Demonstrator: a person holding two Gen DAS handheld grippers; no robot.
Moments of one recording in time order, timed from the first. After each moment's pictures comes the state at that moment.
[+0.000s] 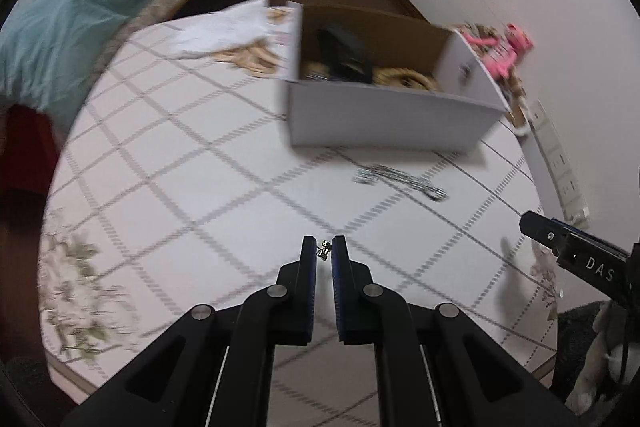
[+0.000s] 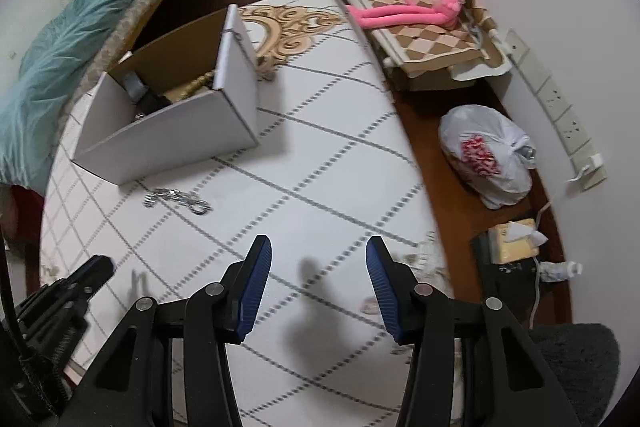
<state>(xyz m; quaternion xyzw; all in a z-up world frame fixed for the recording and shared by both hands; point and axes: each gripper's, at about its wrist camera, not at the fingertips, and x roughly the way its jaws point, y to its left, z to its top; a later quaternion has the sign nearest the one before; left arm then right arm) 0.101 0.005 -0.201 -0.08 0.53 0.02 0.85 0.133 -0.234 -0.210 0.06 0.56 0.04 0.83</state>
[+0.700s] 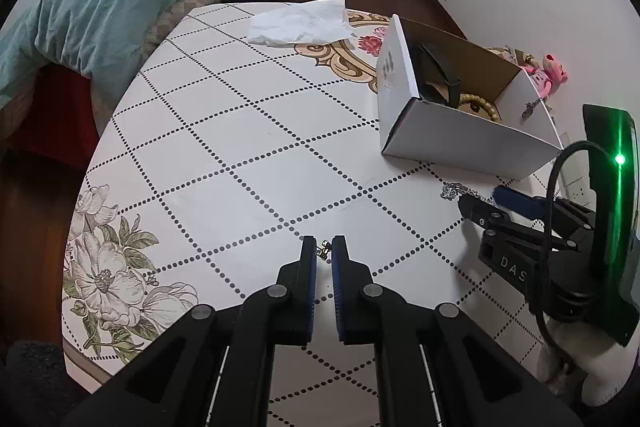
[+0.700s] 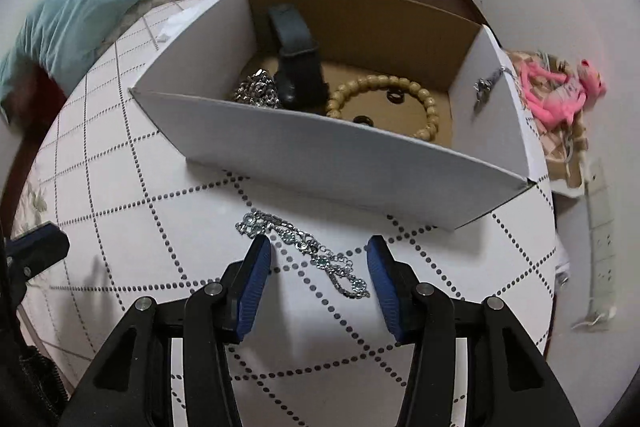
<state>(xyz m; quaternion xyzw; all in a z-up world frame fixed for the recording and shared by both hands) 0.094 0.055 -0.207 -0.11 0.53 0.06 0.84 0.168 -0.096 -0.243 -0.12 0.52 0.18 0.82</state>
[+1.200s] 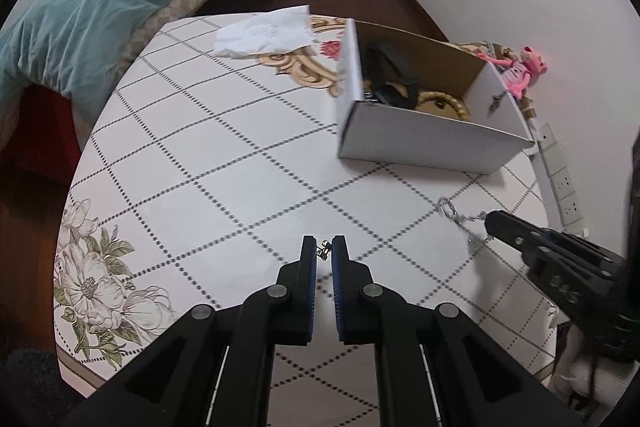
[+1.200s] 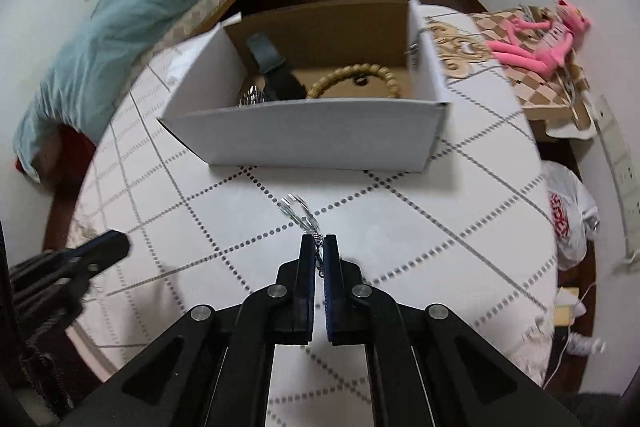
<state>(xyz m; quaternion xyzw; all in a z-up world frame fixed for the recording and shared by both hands) 0.097 0.027 -0.194 -0.10 0.52 0.02 0.85 0.136 -0.153 -0.214 0.02 0.53 0.18 0.83</state>
